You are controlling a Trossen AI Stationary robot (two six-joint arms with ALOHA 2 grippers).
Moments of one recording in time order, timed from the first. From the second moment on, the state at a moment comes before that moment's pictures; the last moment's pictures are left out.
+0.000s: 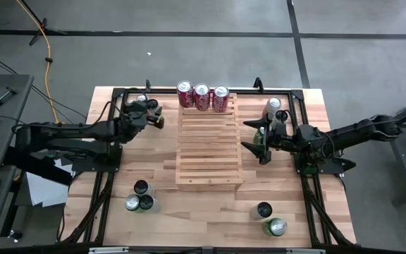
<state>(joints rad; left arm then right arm) 0.25 0.92 0.42 -0.01 -0.87 -0.36 0.15 0.89 0.40 0.76 0.28 0.00</state>
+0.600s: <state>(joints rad) 0.36 1.04 0.42 0.02 -0.79 -0.42 0.14 0.94 0.40 0.80 0.28 0.02</state>
